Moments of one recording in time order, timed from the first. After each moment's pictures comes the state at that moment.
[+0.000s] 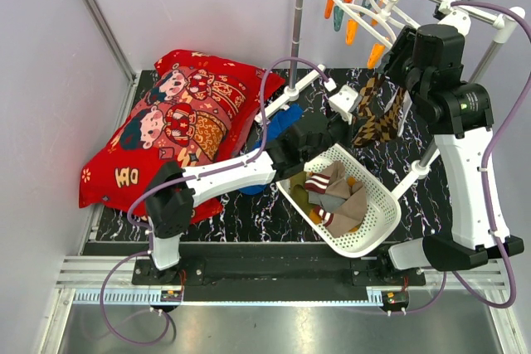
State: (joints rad) left arm -1.07 1.87 1.57 0.34 -0.13 -0.16; right arm 0.28 1.40 2.02 -0.96 0.41 0.48
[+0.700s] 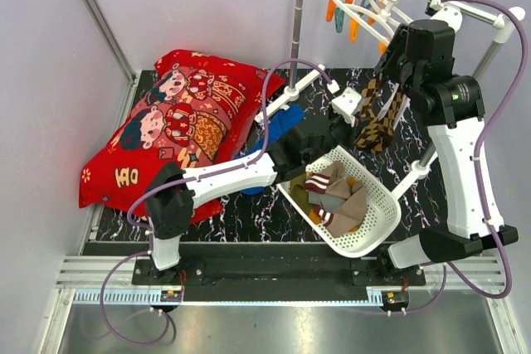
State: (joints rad) left arm -1.09 1.87 1.57 0.34 -0.14 -0.14; right arm 0.28 1.45 2.05 -0.97 0.43 0.46
